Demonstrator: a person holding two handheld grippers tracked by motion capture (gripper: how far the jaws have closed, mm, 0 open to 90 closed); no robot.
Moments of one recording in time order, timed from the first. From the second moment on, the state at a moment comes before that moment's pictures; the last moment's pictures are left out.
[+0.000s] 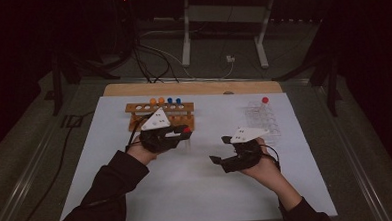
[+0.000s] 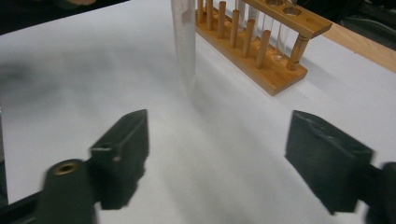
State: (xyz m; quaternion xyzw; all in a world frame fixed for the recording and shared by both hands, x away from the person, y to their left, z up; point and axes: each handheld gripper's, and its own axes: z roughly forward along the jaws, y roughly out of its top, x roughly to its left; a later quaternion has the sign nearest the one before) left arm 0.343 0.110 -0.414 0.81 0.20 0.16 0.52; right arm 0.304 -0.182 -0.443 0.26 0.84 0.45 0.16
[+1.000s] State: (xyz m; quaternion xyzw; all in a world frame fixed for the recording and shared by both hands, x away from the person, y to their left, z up) left arm 0.400 0.190 -0.367 0.75 0.33 0.30 0.48; right arm 0.306 -0.188 -0.439 0.27 0.83 0.46 0.16
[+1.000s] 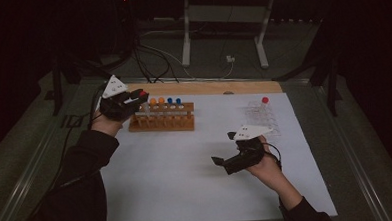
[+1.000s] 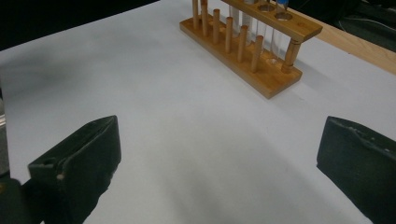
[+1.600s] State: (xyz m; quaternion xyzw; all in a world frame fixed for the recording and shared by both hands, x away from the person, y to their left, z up) left arm 0.444 0.189 -0.407 0.71 0.41 0.33 0.47; right arm 0.306 -0.195 -0.439 0.27 0.83 0.47 0.16
